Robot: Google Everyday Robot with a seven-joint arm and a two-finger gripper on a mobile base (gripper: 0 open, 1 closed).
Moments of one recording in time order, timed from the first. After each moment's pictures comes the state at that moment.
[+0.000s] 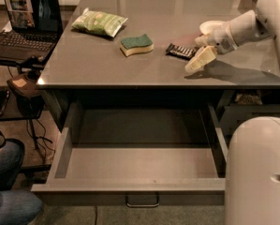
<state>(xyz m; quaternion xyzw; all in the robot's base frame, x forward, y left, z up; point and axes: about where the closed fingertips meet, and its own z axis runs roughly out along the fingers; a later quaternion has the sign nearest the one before) 0.736 -0.204 0.840 -0.51 0.75 0.23 0.36</state>
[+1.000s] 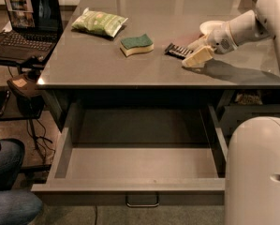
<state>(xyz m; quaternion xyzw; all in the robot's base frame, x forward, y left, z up) 0.738 -0.204 0.840 -0.51 0.75 0.23 0.36</state>
